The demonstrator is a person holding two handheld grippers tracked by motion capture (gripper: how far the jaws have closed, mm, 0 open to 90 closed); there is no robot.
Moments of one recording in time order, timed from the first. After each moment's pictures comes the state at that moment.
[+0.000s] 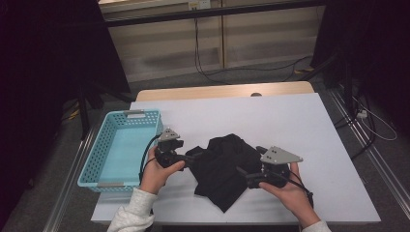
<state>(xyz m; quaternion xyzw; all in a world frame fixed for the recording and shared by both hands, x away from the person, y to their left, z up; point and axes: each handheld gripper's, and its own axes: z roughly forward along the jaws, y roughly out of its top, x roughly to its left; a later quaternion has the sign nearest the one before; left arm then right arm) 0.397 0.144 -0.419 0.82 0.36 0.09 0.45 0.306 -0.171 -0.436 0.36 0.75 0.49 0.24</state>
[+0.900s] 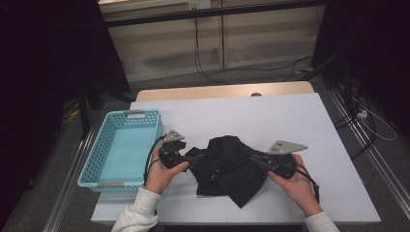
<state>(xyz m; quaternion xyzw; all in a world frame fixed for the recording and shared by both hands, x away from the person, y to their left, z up) 0.399 0.134 -0.428 0.82 0.36 0.09 0.43 0.317 -0.209 -0.438 0.39 0.78 0.46 0.18</state>
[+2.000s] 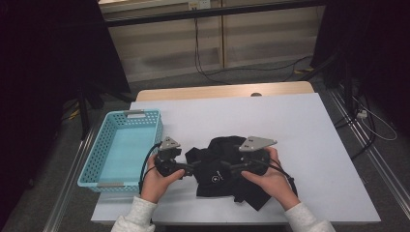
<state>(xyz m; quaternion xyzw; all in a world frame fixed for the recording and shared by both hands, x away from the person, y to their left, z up) 0.378 0.148 -0.433 0.82 0.37 0.10 0.42 0.341 -0.130 -0.430 0.33 0.80 0.46 0.17</state>
